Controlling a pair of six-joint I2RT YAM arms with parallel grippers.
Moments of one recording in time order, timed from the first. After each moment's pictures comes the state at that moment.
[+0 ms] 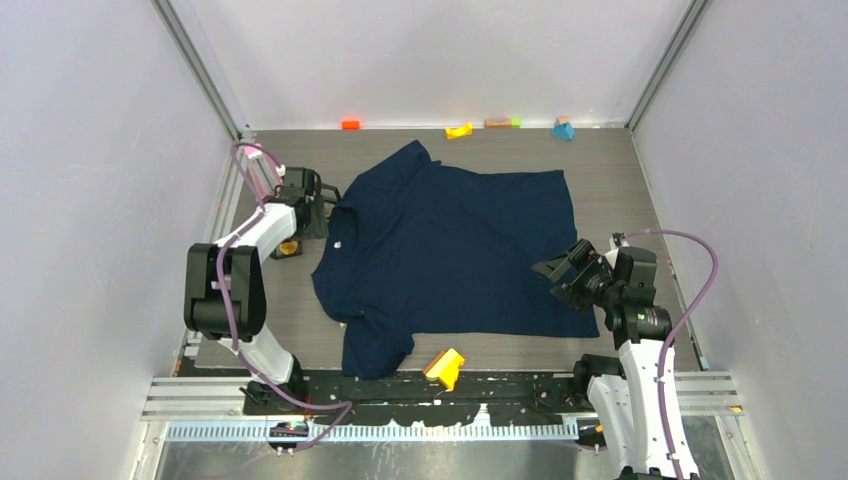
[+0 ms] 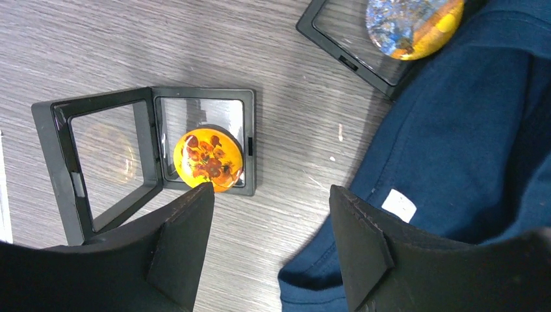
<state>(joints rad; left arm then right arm) -0.08 1.65 1.08 -0.46 -0.29 -0.21 -0.15 0.60 0.52 -0.63 -0.50 0.75</state>
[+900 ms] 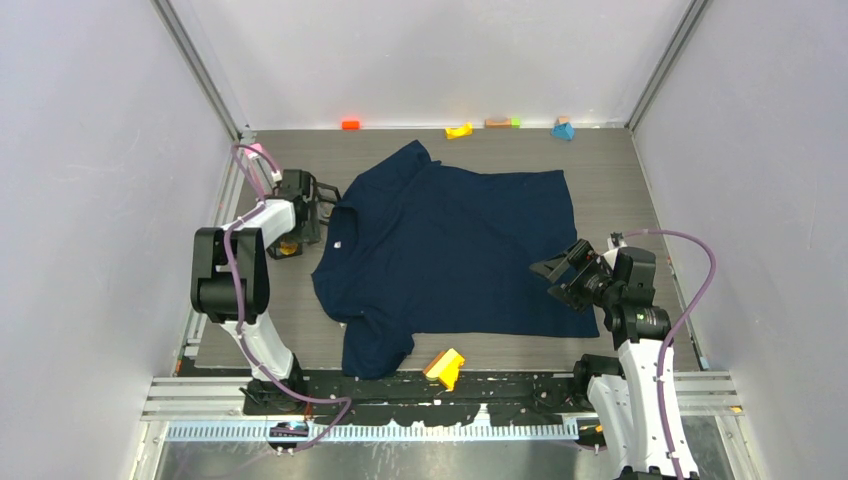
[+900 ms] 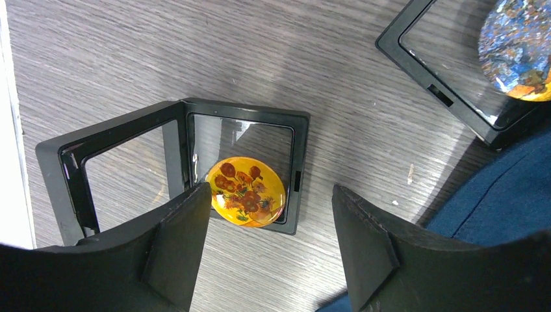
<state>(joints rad) -0.03 1.78 1.11 -0.44 -0.37 -0.18 -0.15 0.60 0.51 -0.61 -0.53 0.76</state>
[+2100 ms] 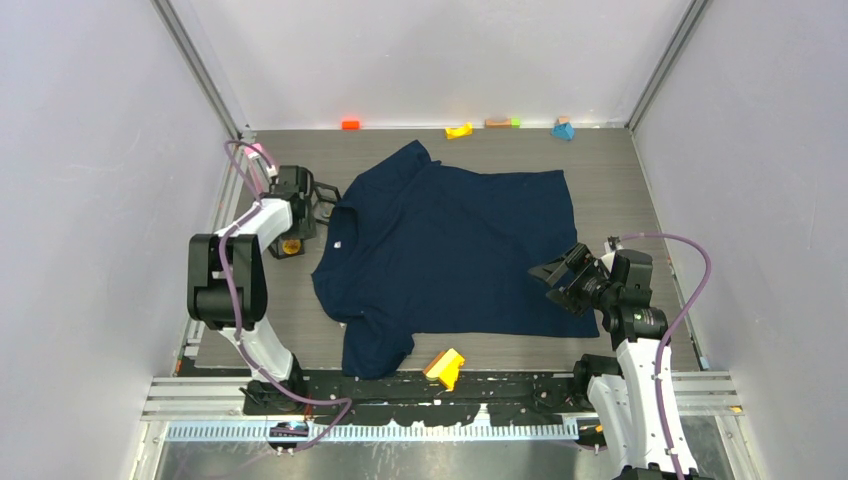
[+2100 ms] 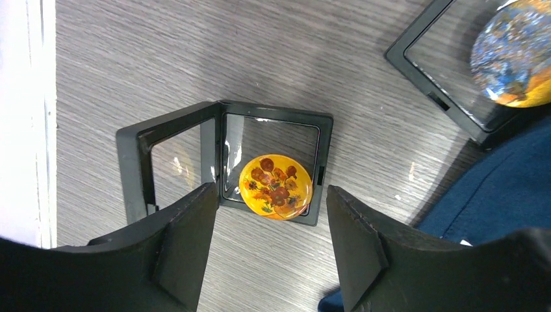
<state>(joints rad) -0.03 1.73 1.12 -0.46 -0.39 -0.19 -0.15 0.60 0.48 -0.60 -0.54 0.76</state>
